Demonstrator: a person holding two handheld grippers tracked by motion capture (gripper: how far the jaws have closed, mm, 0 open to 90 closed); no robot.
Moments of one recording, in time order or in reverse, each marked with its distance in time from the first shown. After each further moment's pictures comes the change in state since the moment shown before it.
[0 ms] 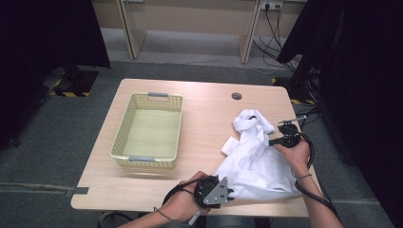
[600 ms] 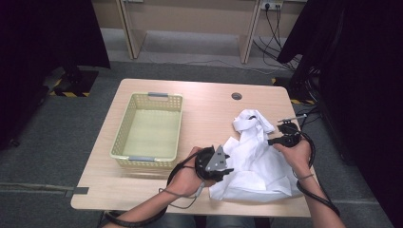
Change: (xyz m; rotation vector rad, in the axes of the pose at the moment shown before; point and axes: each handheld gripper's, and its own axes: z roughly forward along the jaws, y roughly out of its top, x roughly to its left) left arm 0.068 -0.006 0.011 0.012 0.221 -0.180; right arm 0.007 0.003 -0.010 0.000 0.000 -0.032
